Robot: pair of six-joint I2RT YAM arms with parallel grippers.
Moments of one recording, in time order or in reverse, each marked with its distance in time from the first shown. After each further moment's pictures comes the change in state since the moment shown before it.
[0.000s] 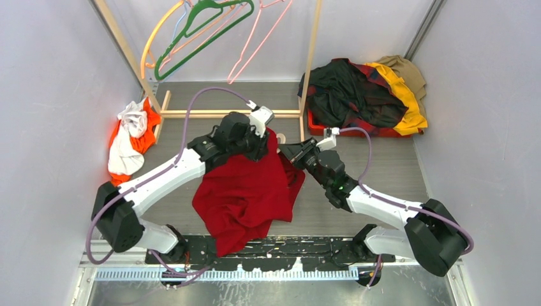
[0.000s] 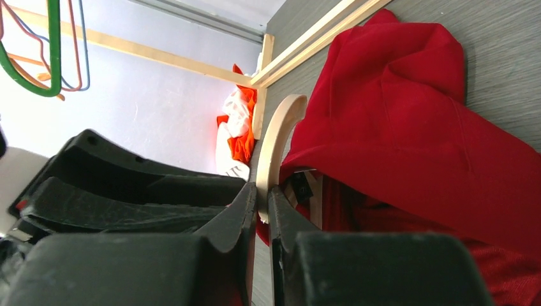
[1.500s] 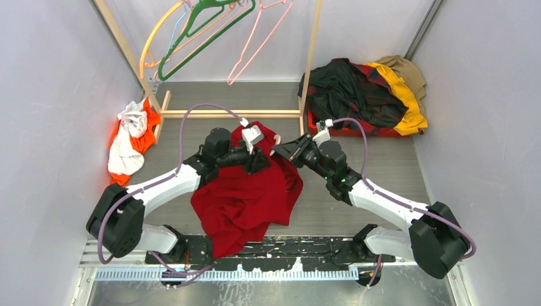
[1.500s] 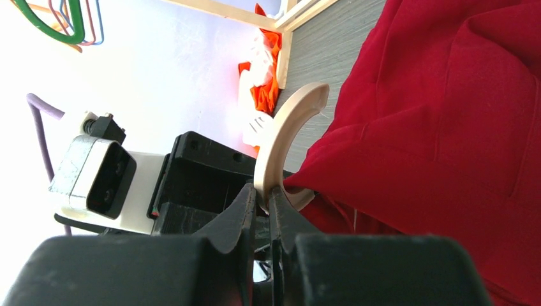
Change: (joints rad) left arm 0.121 -0.024 -0.400 0.582 0.498 0.110; right arm -0.042 -0.006 0.099 -0.145 -0.253 0.038
